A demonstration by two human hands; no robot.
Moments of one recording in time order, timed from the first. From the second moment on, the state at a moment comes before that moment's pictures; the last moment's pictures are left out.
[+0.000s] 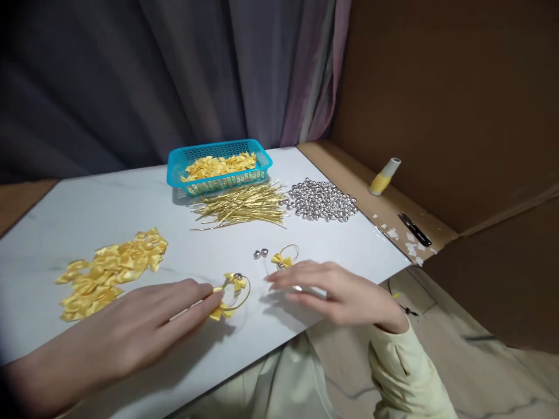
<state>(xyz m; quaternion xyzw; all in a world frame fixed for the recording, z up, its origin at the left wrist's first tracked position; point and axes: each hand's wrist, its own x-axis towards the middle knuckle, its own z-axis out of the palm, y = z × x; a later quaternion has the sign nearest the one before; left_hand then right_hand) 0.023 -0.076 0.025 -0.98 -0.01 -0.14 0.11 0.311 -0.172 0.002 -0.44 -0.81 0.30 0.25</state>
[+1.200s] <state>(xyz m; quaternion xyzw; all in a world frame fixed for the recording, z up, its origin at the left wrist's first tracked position) 0.024 -0.084 0.037 -0.98 0.00 -0.16 0.14 0.254 -0.224 -0.011 -0.61 -0.39 0.50 0.47</state>
